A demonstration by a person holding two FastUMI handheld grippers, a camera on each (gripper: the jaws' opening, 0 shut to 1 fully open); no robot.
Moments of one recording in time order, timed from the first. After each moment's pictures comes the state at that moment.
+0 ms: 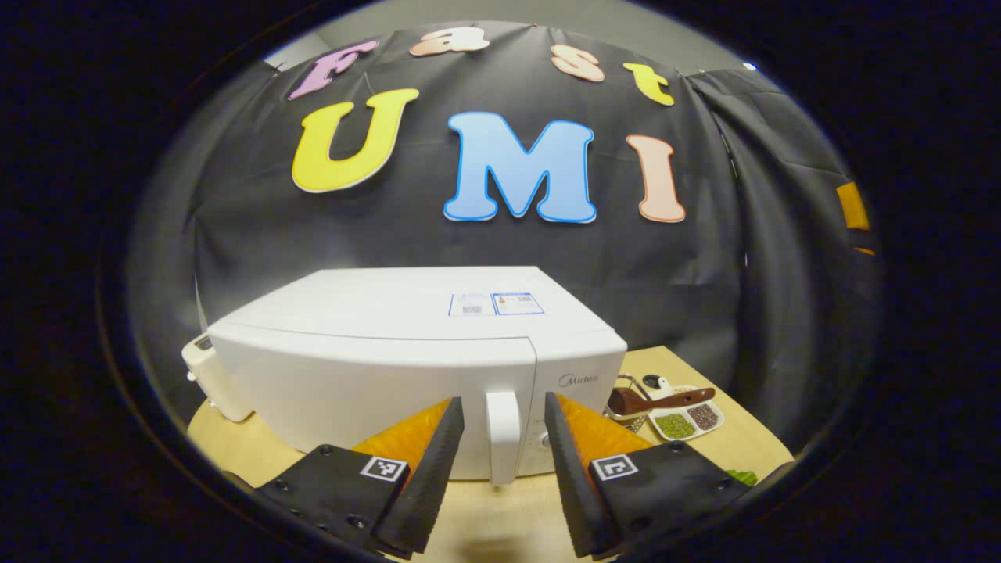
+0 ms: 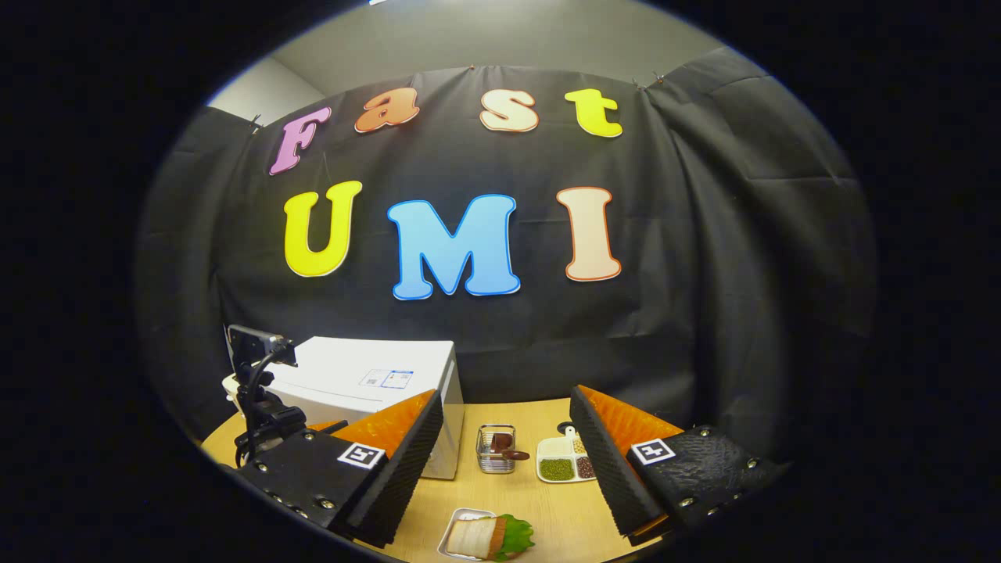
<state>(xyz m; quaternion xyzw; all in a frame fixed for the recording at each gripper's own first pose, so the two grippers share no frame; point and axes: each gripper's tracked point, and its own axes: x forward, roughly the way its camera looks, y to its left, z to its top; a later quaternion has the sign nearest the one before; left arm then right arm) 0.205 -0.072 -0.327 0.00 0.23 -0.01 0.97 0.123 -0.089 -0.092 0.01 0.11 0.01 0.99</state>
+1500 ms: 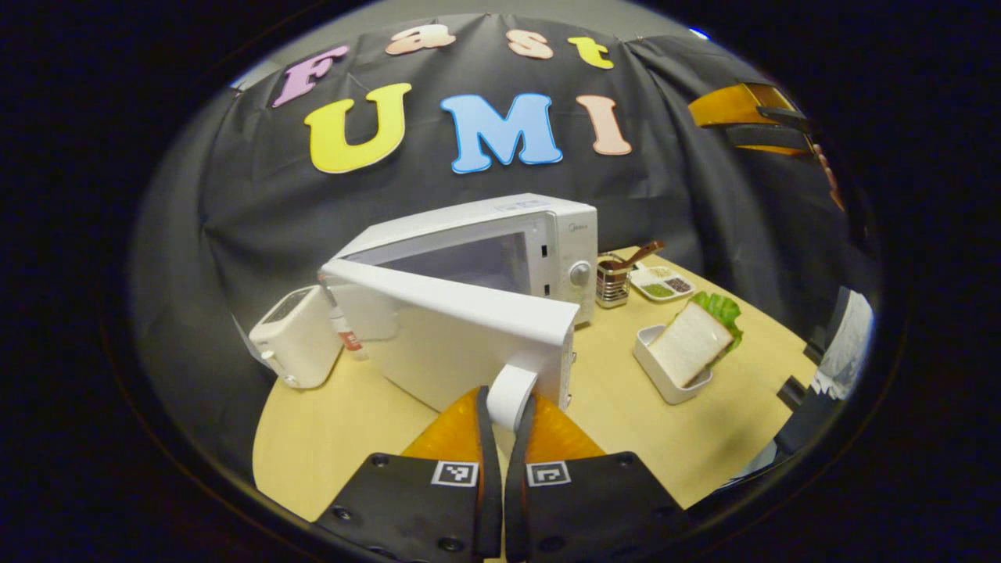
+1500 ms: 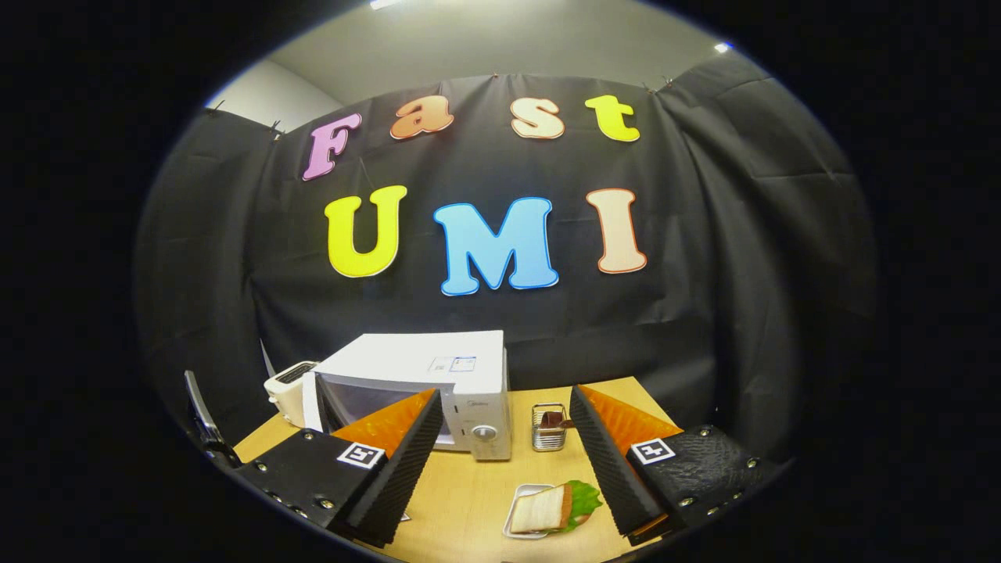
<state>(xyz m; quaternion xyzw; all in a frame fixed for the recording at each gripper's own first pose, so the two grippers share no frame) -0.058 0.053 -0.308 0.10 0.31 -0.08 0.94 0.033 0.010 -0.087 0.03 0.10 0.05 0.99</state>
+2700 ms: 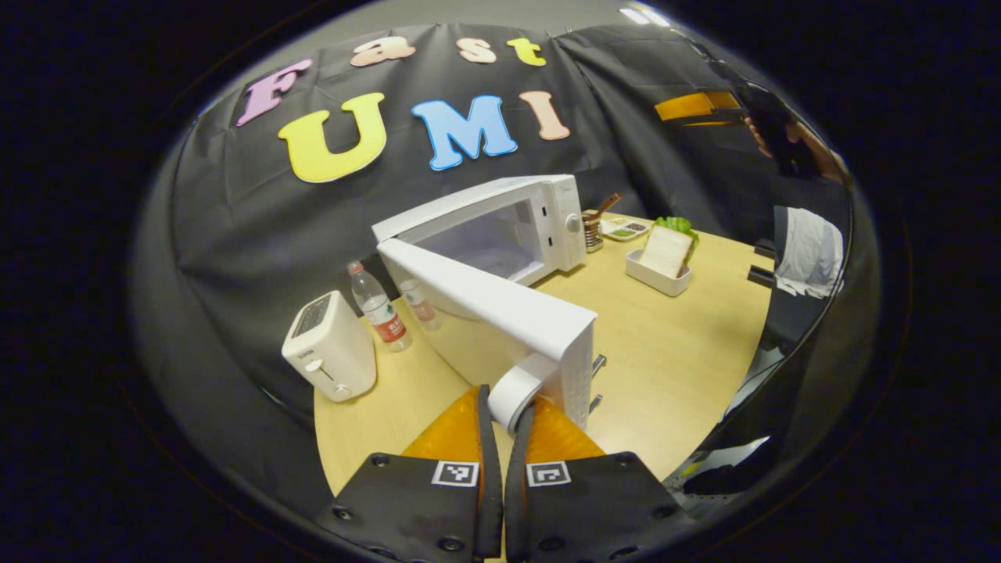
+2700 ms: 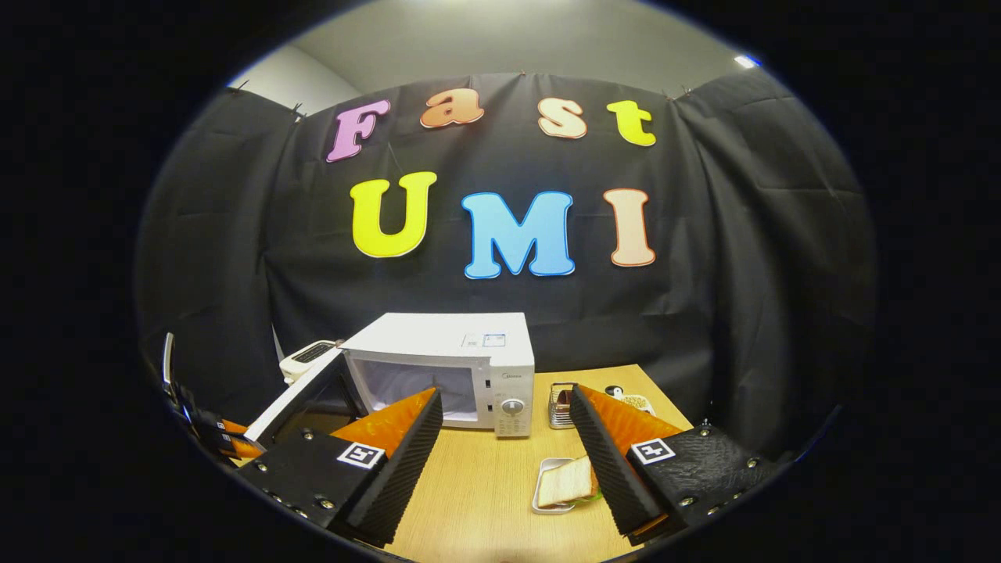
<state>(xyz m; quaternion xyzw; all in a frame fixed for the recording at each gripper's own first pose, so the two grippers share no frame) -0.131 0.221 -0.302 0.17 0.31 -0.21 0.91 -0.013 0.066 -0.098 0.00 0.12 0.05 0.99</state>
